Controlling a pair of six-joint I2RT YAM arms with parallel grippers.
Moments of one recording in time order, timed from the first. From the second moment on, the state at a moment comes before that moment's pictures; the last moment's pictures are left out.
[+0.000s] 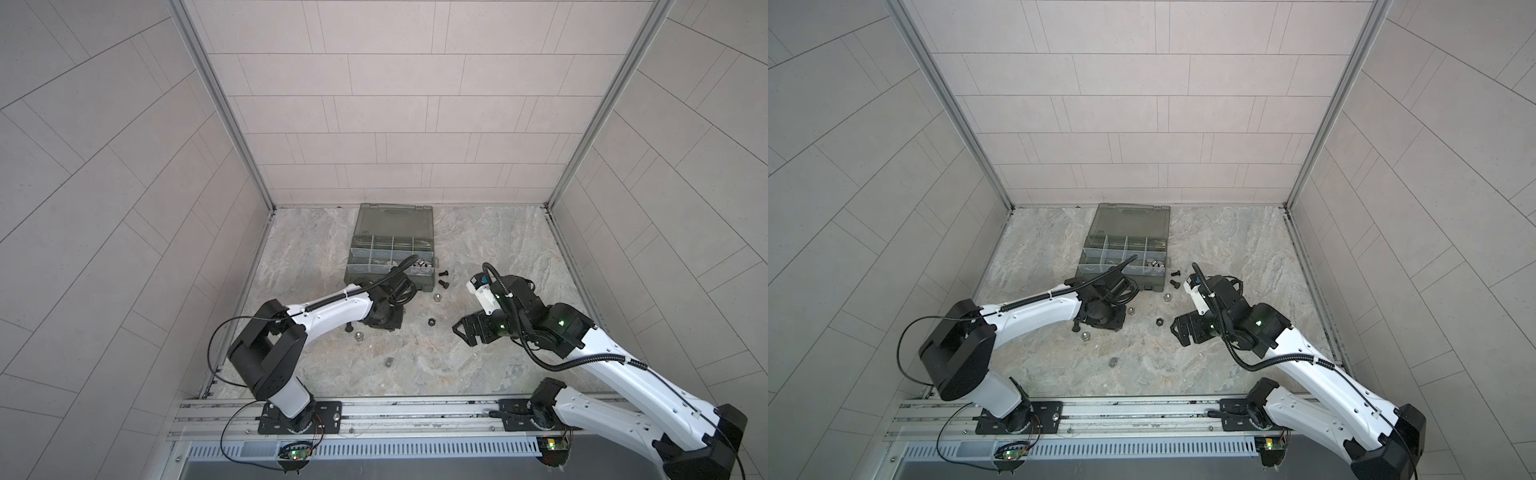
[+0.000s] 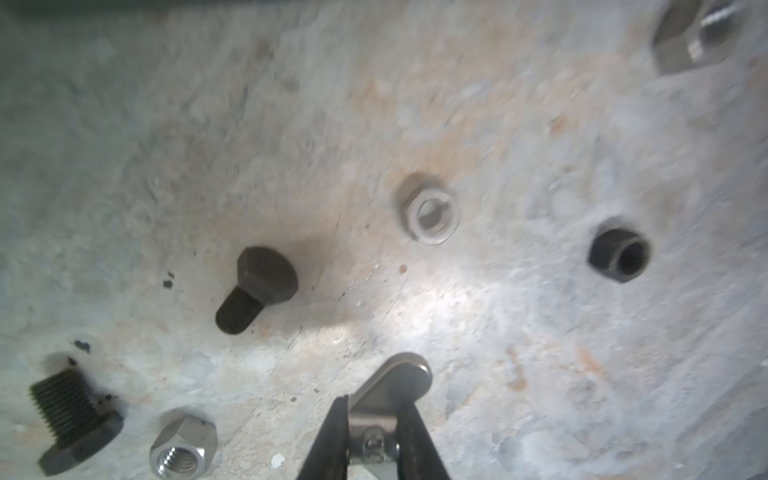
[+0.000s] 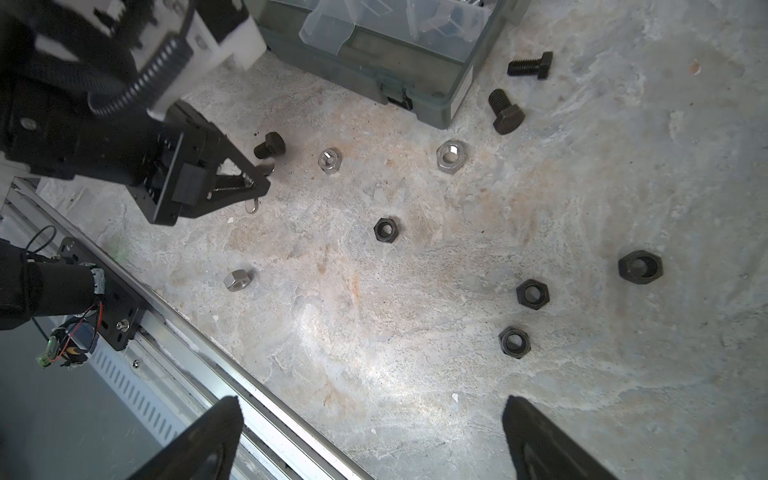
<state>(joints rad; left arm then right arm) -0.76 1.62 1.06 -0.75 0.00 -0.58 0.67 0.91 0.87 -0.88 -0.12 0.35</state>
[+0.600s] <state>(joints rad) -0.70 2.22 2.13 -1.00 0.02 -0.45 0.53 0.93 0.97 -0.95 -0.13 0.29</state>
